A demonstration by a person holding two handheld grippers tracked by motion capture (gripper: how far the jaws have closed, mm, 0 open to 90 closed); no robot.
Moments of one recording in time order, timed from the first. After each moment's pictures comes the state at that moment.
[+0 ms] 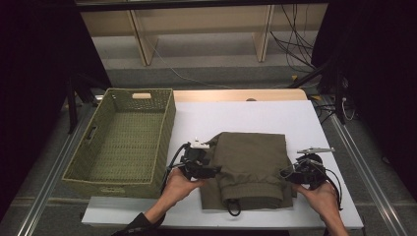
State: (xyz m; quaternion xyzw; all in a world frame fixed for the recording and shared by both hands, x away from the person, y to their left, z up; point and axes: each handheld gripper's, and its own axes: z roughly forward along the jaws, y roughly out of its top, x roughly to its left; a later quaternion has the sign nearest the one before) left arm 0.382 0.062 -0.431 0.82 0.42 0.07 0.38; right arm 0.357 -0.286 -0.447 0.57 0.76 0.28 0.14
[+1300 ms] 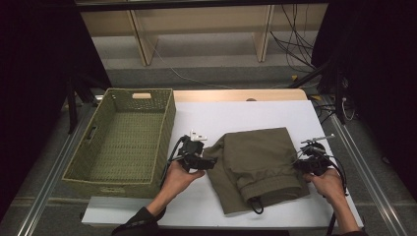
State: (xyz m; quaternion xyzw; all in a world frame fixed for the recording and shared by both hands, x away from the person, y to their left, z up) left arm 0.404 0.059 -0.426 0.81 0.44 0.12 0.36; right arm 0.402 -0.316 -0.457 0.57 0.78 0.23 0.12
